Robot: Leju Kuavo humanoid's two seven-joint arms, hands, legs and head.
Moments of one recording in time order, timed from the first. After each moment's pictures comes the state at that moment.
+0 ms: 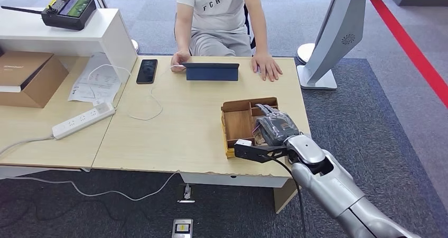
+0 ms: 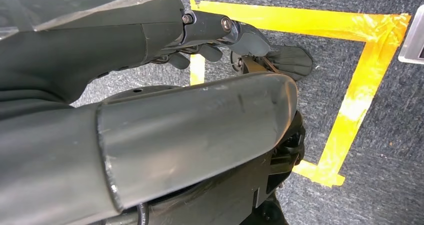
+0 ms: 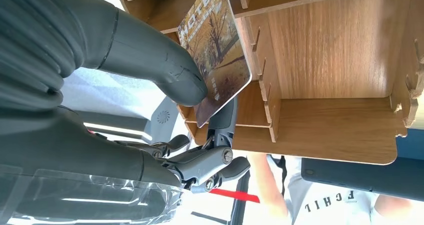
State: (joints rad) left arm -0.09 0.04 -0.88 -0.18 1.14 0.00 -0.09; right arm -0.58 -0.31 0.70 -1.04 0.90 0.08 0.06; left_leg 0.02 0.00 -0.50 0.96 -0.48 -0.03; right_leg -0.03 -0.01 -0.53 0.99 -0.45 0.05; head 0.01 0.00
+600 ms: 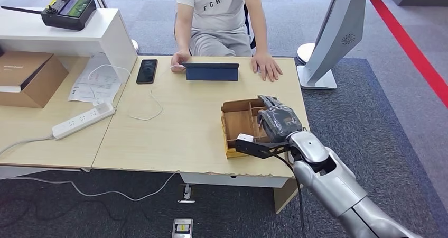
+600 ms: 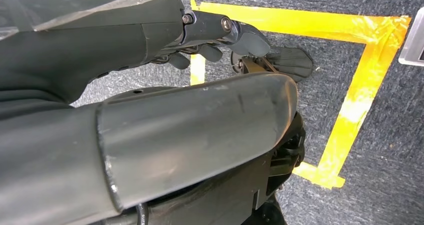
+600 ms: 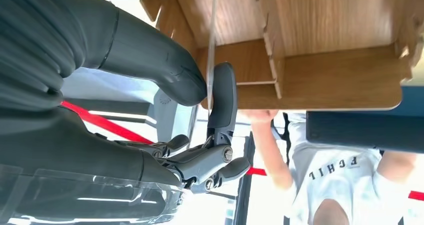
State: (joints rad) left arm -0.09 0.04 -0.88 -0.18 1.14 0.01 -0.09; right arm -0.57 -0.31 0.67 -1.09 0.94 0.02 0.06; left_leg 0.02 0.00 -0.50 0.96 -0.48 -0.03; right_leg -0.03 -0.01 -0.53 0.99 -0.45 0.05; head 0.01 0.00
